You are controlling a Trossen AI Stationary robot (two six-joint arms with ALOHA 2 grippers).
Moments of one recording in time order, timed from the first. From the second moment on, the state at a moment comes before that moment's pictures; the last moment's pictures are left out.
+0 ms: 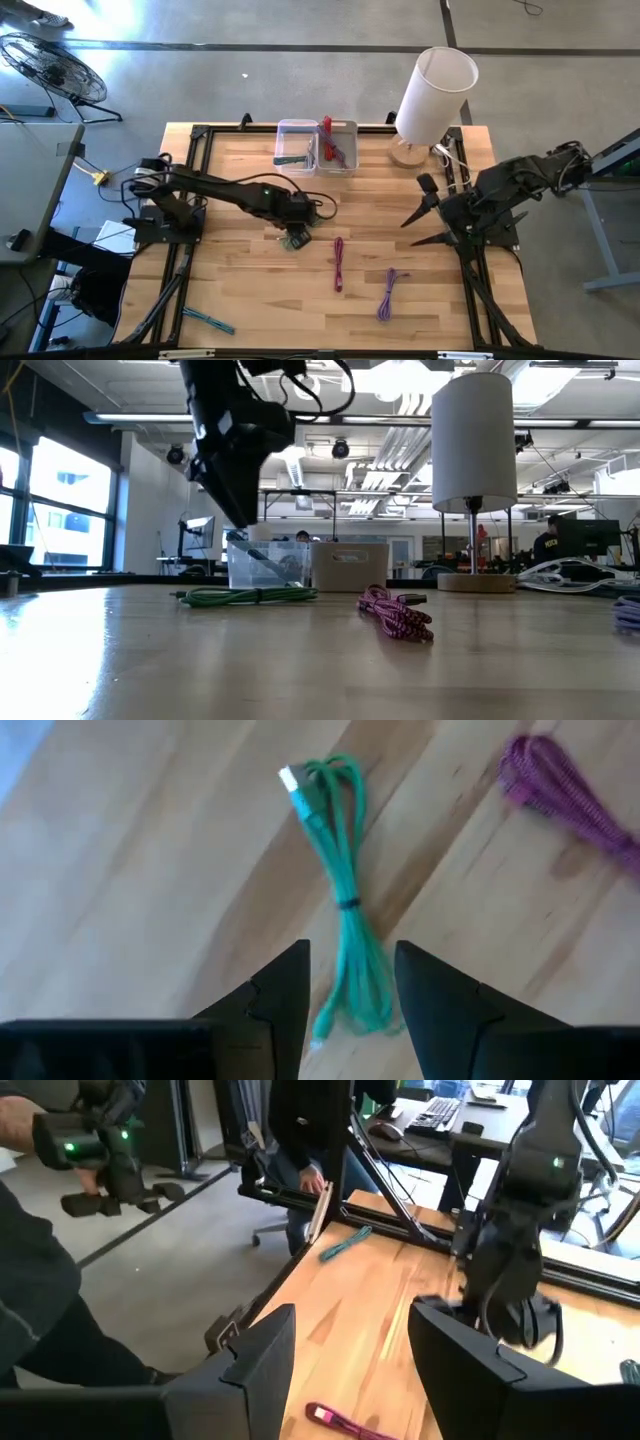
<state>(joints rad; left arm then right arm) -0.10 1.68 1.26 -0.81 -0.15 -0.69 0.42 0.97 1.27 -0.62 0.00 -0.03</state>
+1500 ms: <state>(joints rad) -0.07 1.87 1.26 -0.74 0.00 -0.71 0.52 0.97 1.27 -0.59 -0.03 0.00</state>
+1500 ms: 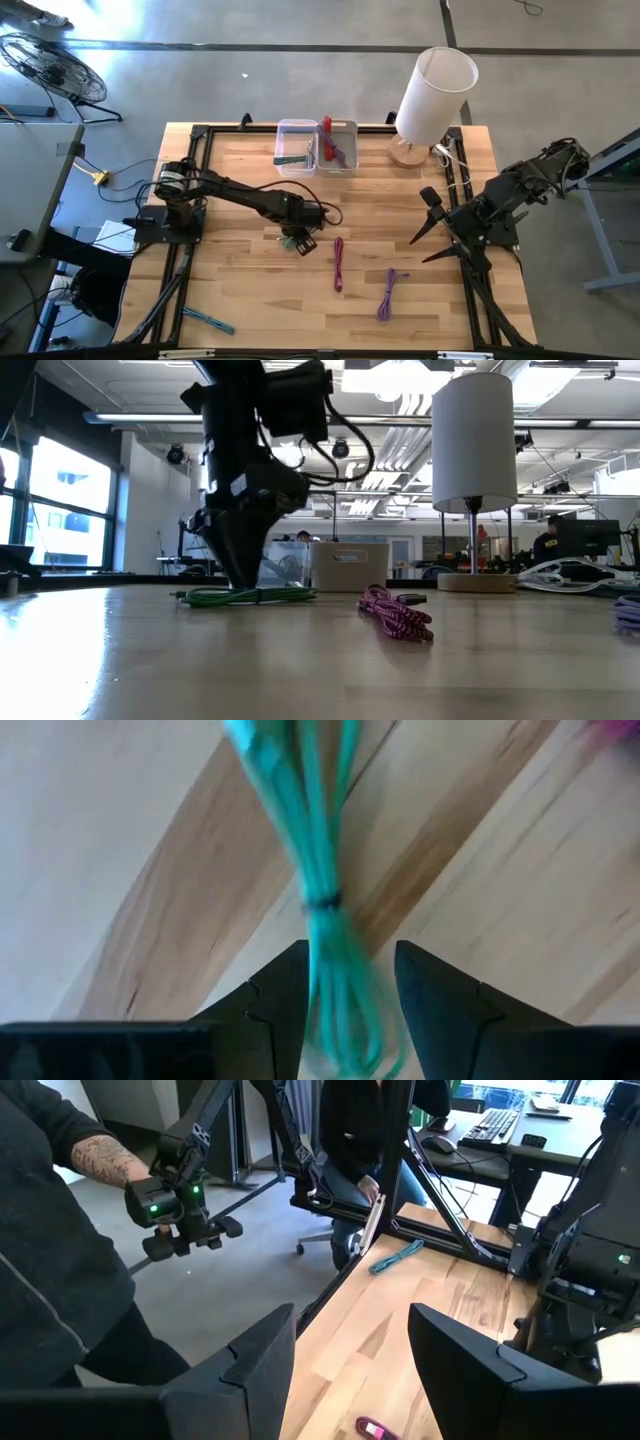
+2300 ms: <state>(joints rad) -0.07 1.93 1.26 -0.75 -0.02 -0.51 0.52 0.97 1.27 -0.62 -0.03 0.03</state>
